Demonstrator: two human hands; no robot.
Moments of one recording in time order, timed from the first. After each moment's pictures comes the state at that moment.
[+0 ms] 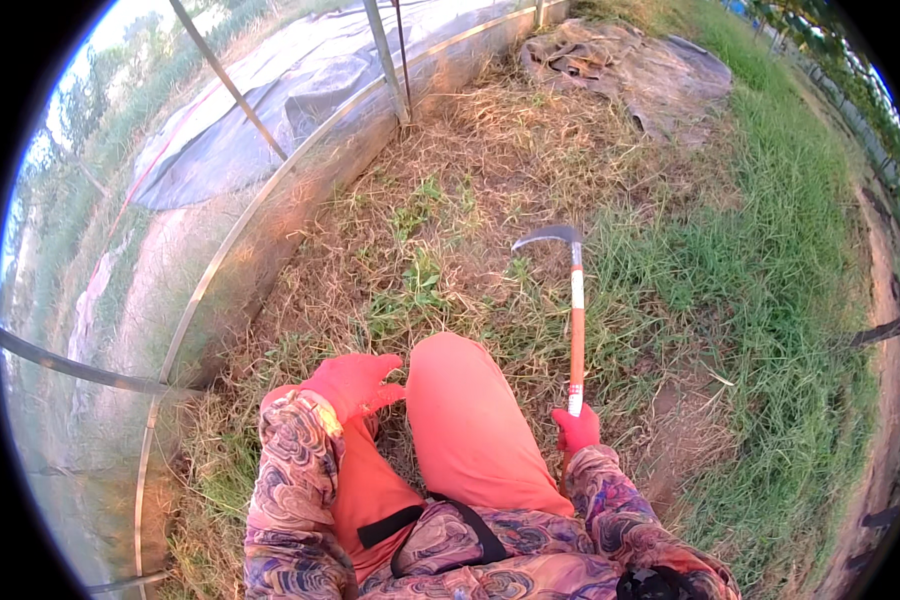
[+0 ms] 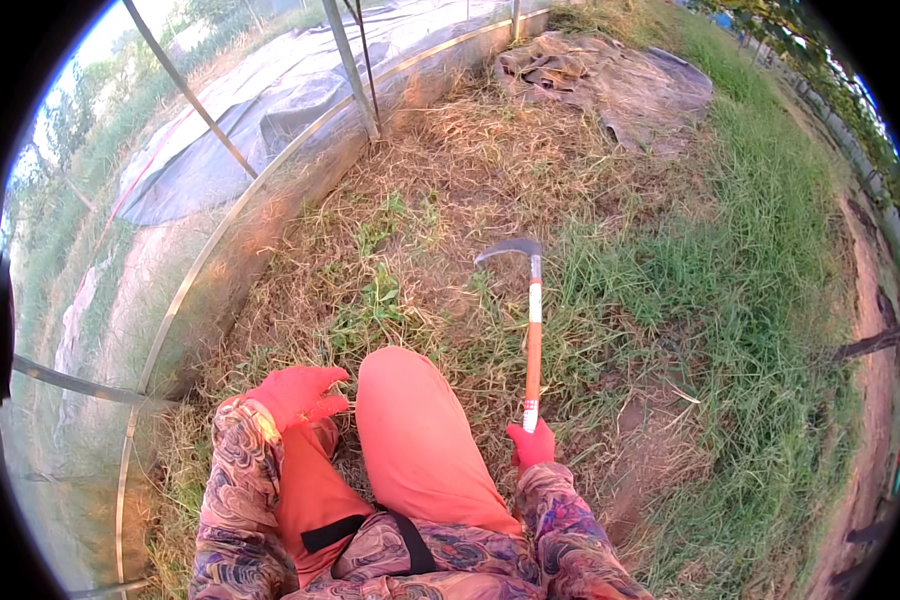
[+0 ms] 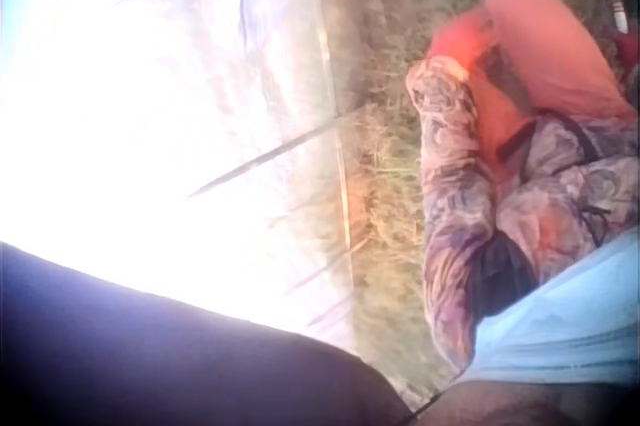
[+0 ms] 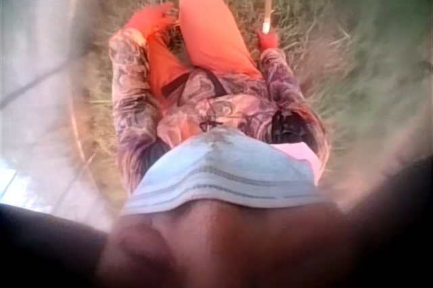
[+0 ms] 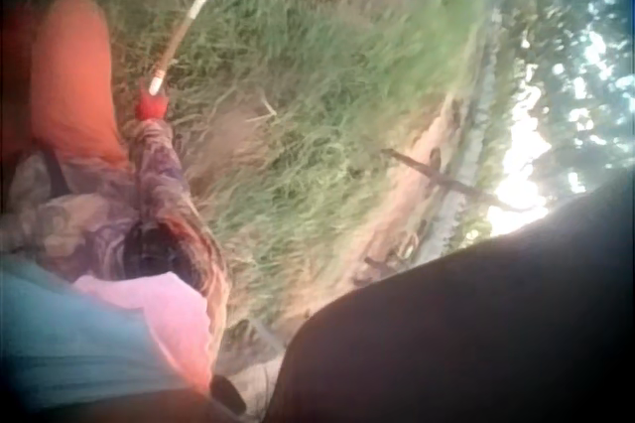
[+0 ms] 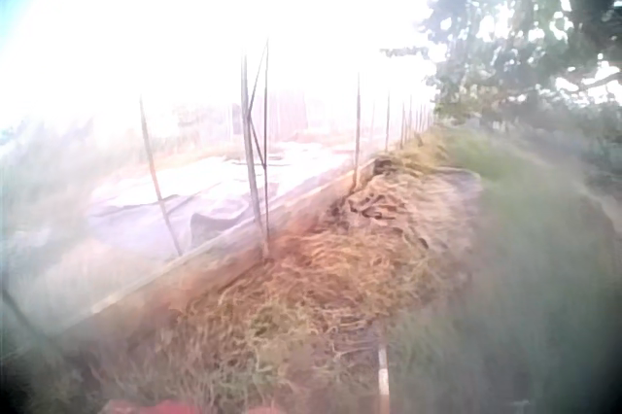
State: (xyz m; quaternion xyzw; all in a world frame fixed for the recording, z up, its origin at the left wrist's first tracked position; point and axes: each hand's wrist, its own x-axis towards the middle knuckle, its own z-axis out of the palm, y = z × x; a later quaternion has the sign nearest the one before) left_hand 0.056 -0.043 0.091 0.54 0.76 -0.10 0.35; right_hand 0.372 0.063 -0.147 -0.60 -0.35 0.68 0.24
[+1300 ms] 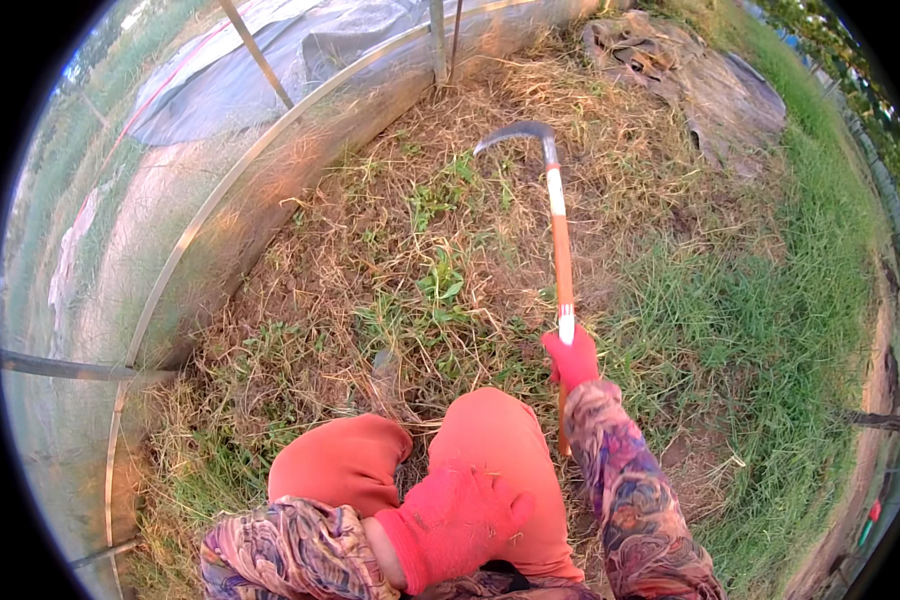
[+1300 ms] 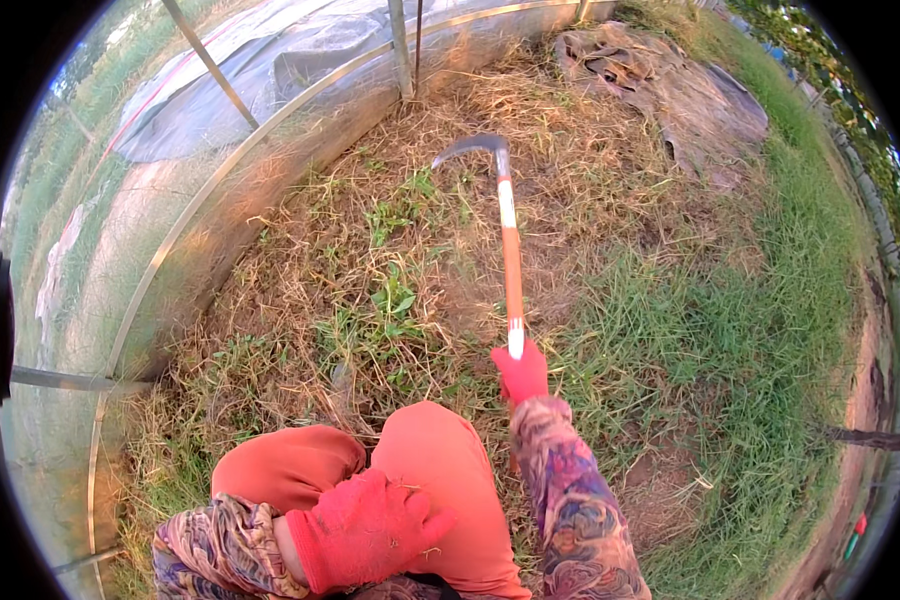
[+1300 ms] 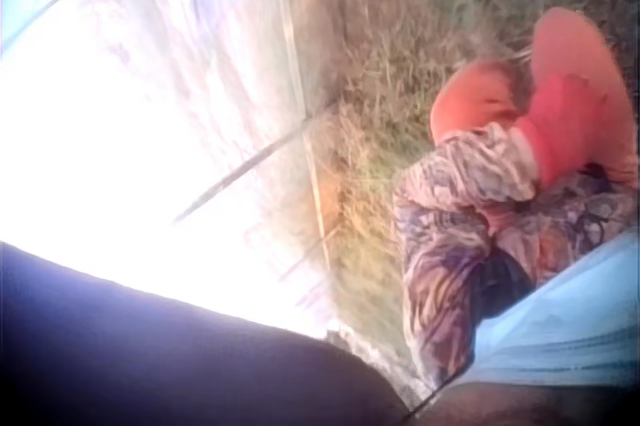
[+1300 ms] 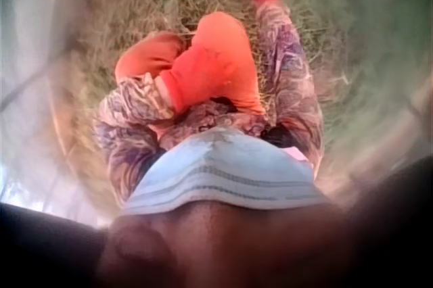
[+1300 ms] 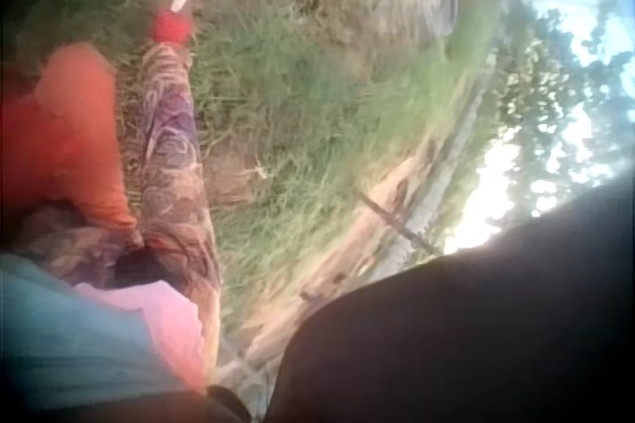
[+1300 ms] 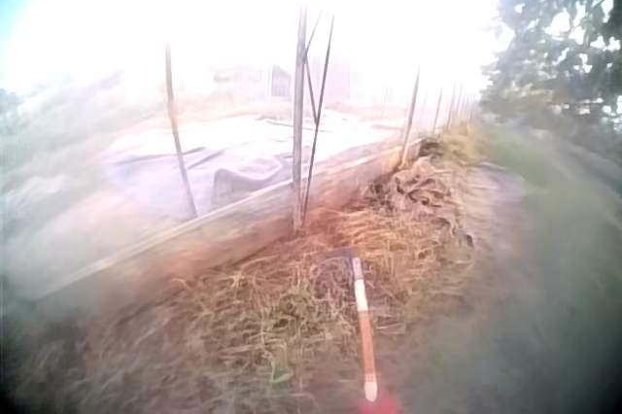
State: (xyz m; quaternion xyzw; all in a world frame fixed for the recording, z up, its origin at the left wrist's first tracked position) left_hand 0.107 -0.023 0.076 0.80 0.57 0.04 0.18; right_hand 0.201 0.209 -0.143 -0.53 -0.56 0.62 0.16
